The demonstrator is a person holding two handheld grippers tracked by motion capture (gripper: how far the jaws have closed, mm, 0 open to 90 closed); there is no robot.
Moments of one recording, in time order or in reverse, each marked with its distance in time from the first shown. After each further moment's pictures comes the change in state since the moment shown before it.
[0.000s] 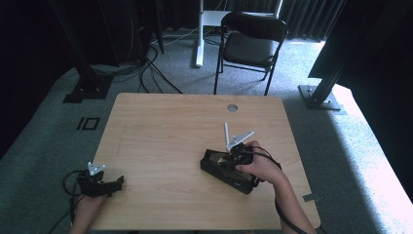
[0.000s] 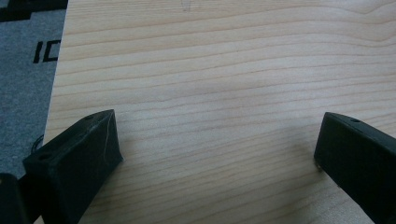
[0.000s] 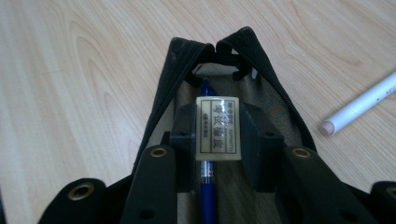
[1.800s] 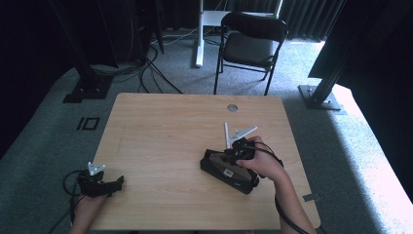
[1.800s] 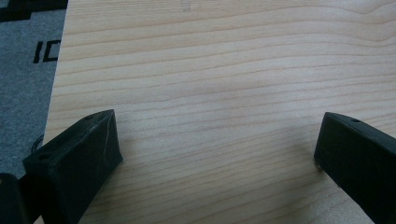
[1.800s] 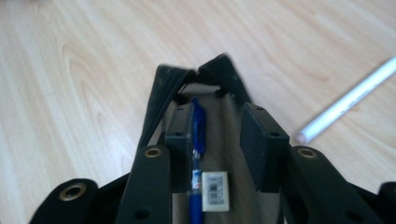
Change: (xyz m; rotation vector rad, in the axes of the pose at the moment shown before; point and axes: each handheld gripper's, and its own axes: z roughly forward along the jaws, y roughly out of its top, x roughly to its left) left arm 0.000 0.000 0.000 -0.001 0.000 -0.001; right arm -0.004 0.012 -0.018 -0.060 -0.050 0.033
